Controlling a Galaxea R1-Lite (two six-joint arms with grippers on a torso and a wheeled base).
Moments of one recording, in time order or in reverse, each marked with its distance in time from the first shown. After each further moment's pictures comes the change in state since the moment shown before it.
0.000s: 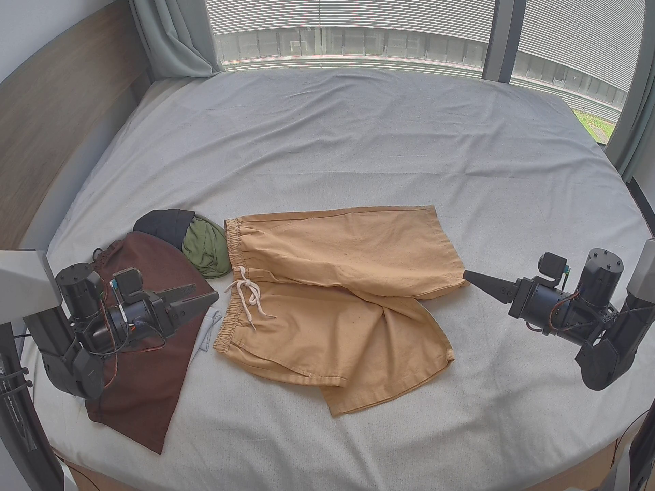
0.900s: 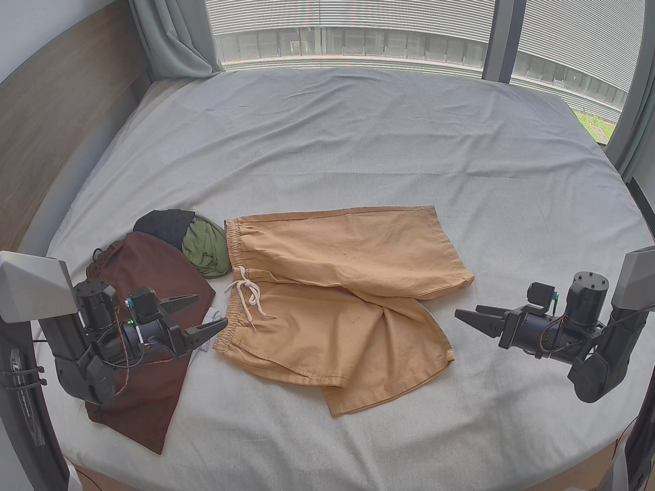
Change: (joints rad) left arm -0.005 0.114 -0.011 0.003 0.047 0.341; right arm -0.009 0.099 0.064 0.000 0.000 -0.149
